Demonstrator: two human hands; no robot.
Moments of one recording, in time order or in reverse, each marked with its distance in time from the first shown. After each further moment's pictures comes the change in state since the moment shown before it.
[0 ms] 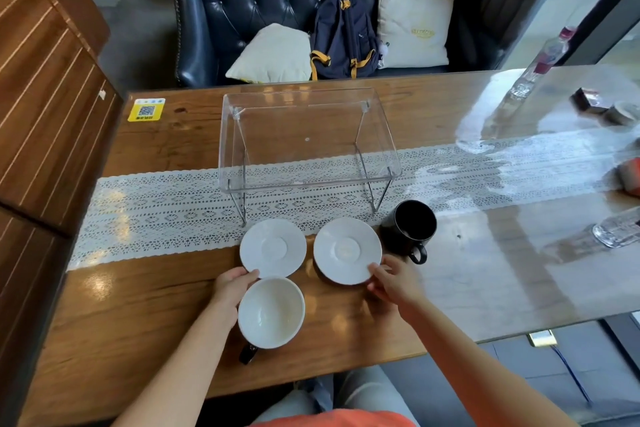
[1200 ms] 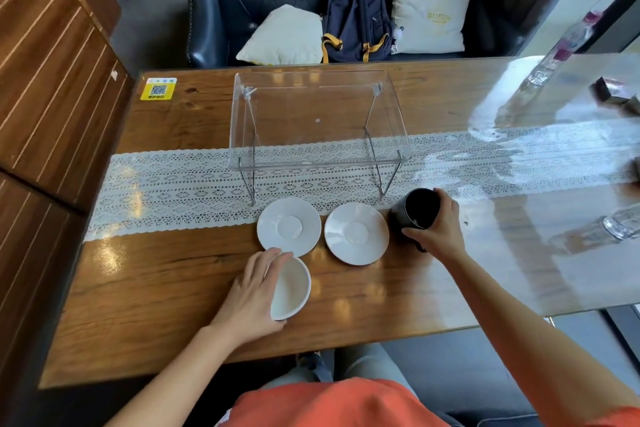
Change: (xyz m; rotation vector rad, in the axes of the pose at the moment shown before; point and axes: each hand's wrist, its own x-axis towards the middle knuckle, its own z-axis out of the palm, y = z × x) left_hand -0.055 -0.034 -0.018 1.211 -0.188 0.924; right_hand 0.040 -0.031 -0.067 -0.521 0.306 -0.423
